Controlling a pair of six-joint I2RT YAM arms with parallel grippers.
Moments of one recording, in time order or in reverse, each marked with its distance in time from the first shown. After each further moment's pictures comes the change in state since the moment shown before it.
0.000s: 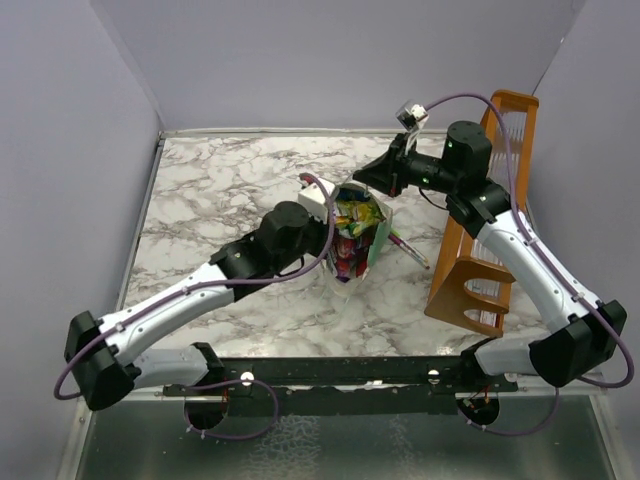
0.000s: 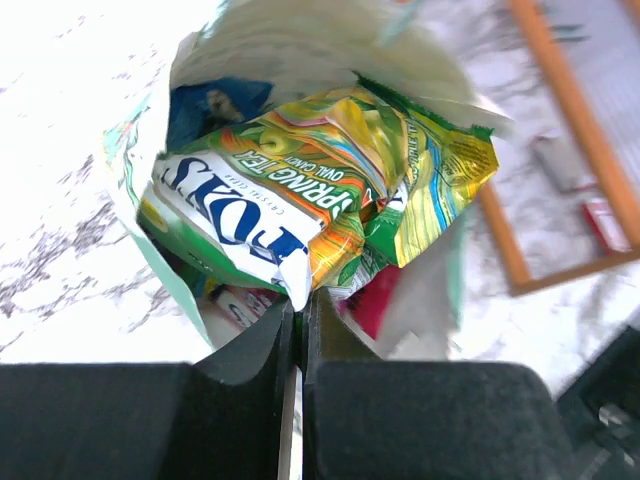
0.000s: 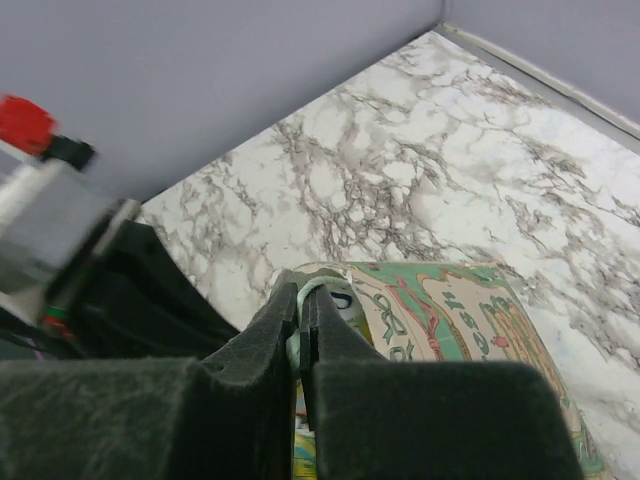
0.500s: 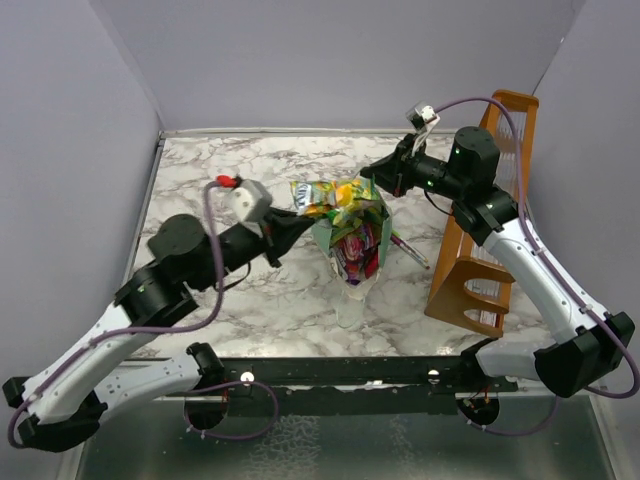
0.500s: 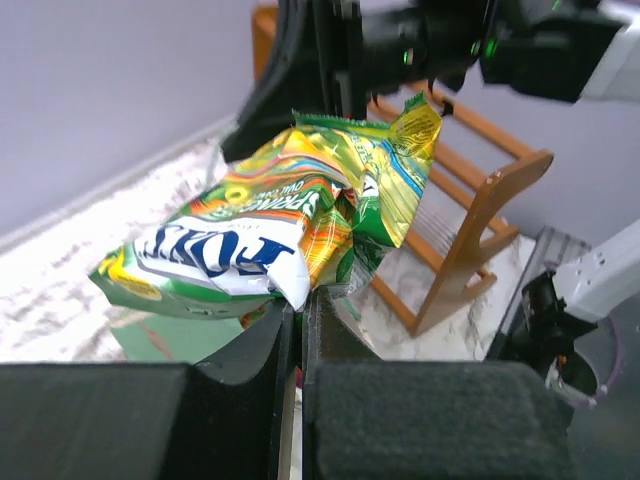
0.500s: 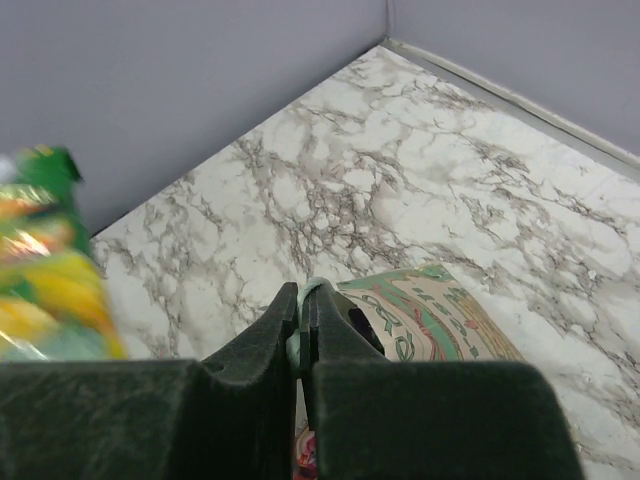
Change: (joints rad) left arm 0.000 -0.353 0.141 -0.098 0.294 0.148; right arm 0.001 -0.066 -0.043 0.002 0.134 0.000
